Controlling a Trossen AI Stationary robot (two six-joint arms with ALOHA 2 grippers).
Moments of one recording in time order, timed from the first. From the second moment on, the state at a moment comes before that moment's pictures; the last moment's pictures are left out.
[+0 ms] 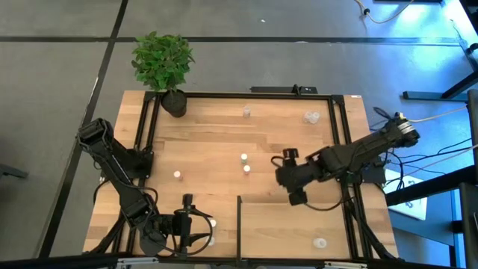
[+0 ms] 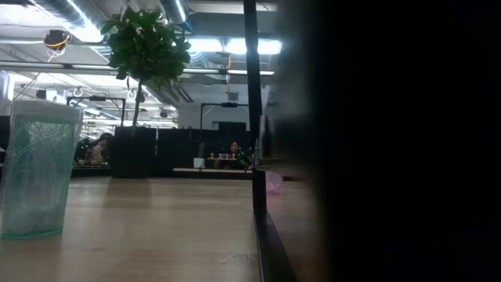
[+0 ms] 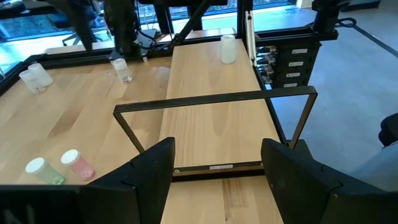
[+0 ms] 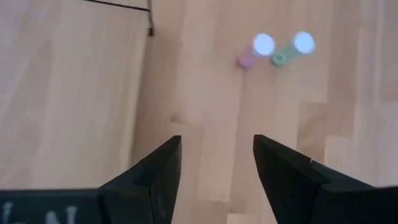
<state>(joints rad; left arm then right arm) -0.93 1.53 1.10 -0.17 -0.87 -0.41 0.40 1.42 1.24 -0.95 0.23 0.21</state>
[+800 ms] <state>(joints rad) -0.75 1.42 1.10 -0.31 -0.92 -0.47 0.36 1.14 1.07 -1.13 0.39 0.74</state>
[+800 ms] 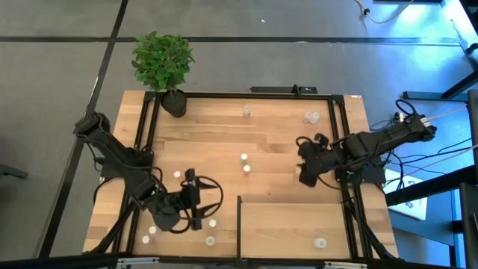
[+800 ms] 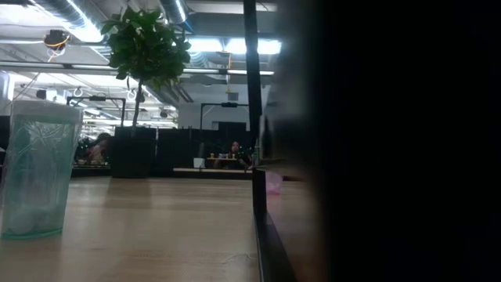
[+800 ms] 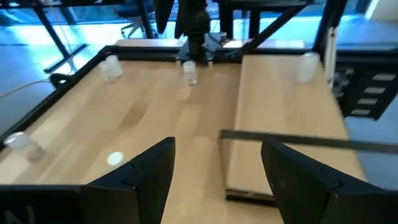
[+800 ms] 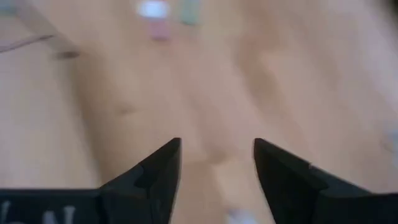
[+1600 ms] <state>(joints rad) -0.70 1.38 1.10 -0.43 -0.87 -0.59 0.20 1.15 0.98 -1.39 0.21 1.15</state>
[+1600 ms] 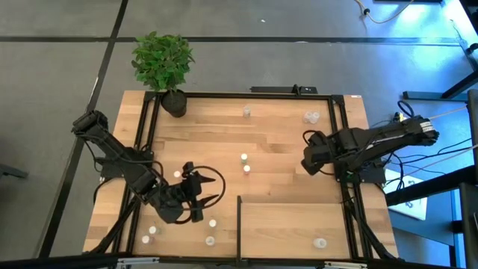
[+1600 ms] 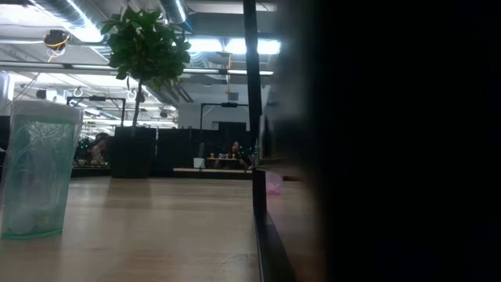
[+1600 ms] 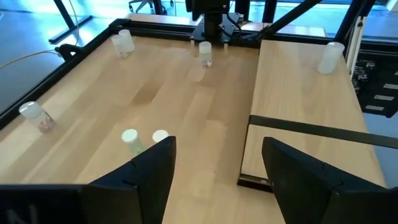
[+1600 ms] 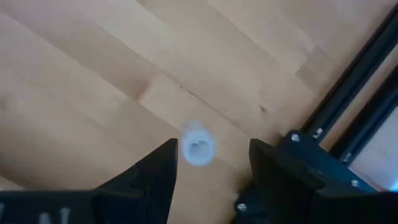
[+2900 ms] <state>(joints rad) -0.63 1.38 1.10 -0.44 -0.87 -0.59 0.20 1.15 0.76 -1.19 0.14 1.20</state>
